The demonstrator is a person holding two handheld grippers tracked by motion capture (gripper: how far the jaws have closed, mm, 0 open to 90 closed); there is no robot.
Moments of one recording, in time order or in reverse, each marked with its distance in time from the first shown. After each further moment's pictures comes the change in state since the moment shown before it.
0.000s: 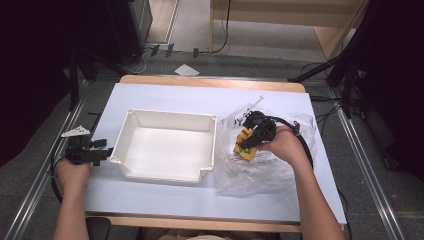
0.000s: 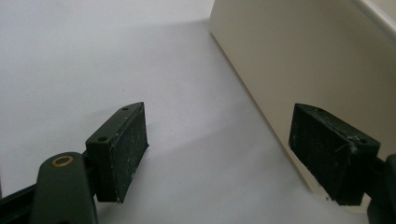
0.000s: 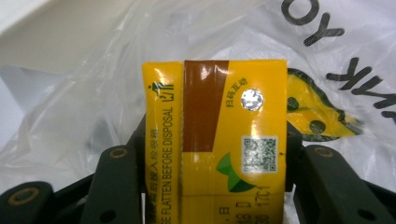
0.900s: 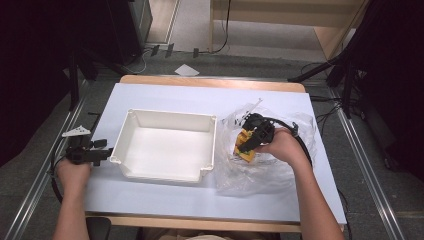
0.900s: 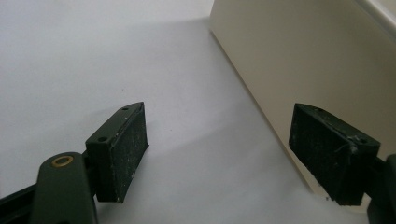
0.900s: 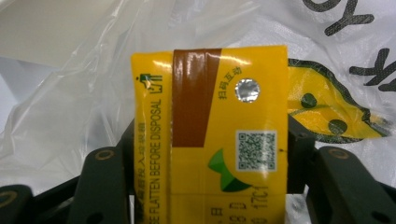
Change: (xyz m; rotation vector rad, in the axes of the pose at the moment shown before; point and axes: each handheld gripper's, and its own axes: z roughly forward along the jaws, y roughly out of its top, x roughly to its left) left arm 0.000 0.001 0.001 0.007 -0.002 0.000; right arm -0.003 -0.003 0.015 0.031 0.039 0.009
